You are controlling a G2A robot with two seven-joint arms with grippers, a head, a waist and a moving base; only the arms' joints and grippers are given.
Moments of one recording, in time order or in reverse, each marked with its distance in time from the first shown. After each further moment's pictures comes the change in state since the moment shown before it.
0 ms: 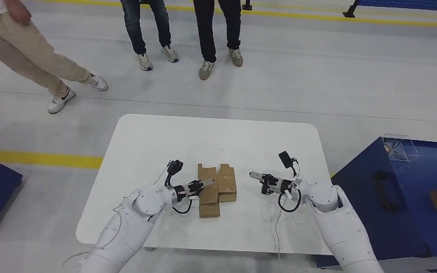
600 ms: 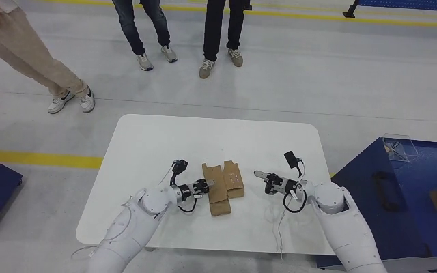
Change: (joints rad) left arm -0.043 -0.044 0.033 0.092 -0.056 -0.066 0.028; right arm -0.031 0.024 0.044 -0.042 0.023 0.007 0.008
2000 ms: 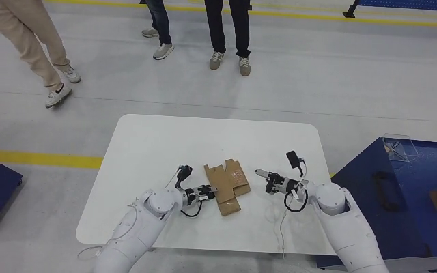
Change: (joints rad) left arm -0.016 -0.048 0.030 0.059 -0.047 0.126 -0.059; right arm -0.011 0.017 -0.028 -0.017 0.048 0.013 -0.043
